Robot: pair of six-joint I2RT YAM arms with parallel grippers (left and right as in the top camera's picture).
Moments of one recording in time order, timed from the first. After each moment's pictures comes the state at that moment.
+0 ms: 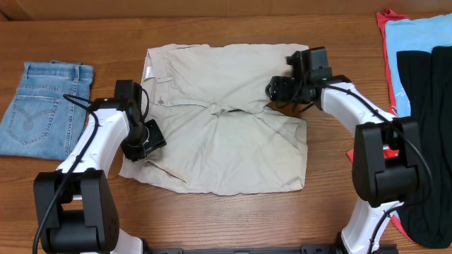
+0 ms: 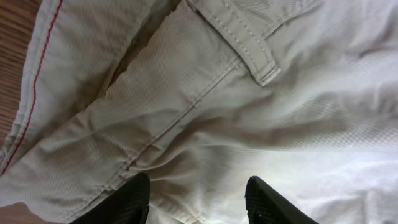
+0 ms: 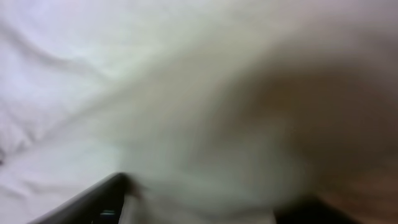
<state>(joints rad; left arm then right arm) 0.01 1.71 1.10 -0.96 0.11 -0.49 0.17 2.01 1.32 -0.33 -0.32 0.25</state>
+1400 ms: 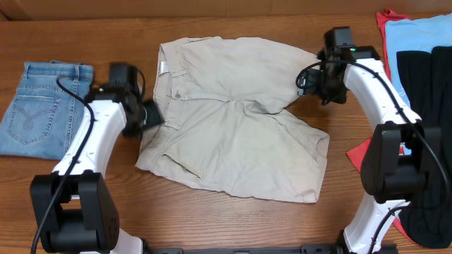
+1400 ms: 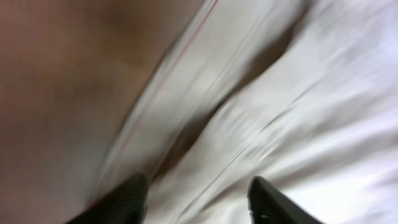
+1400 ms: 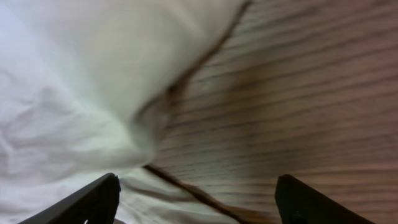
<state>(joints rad) 0.01 1.71 1.26 -0.81 0.10 -0.41 0.04 2.02 1.62 -0.96 -0.09 0.26</state>
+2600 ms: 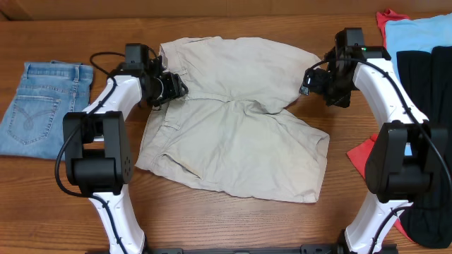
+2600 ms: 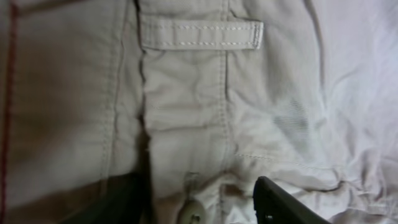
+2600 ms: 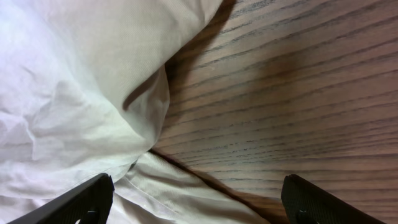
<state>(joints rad) -0.01 2.15 1.47 -0.51 0.45 -0.30 0.00 2.02 1.62 -0.99 -0.21 0.28</state>
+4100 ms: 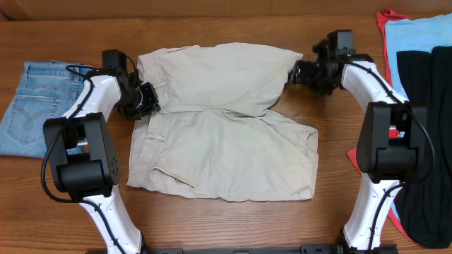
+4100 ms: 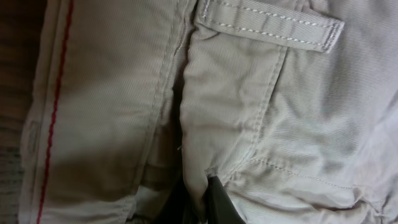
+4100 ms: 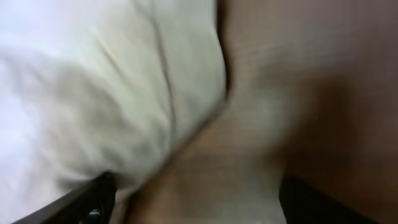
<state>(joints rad) 0.12 2.12 1.48 -0.76 0.35 -0.32 0.00 2.20 1.62 -0.56 -0.35 0.25</state>
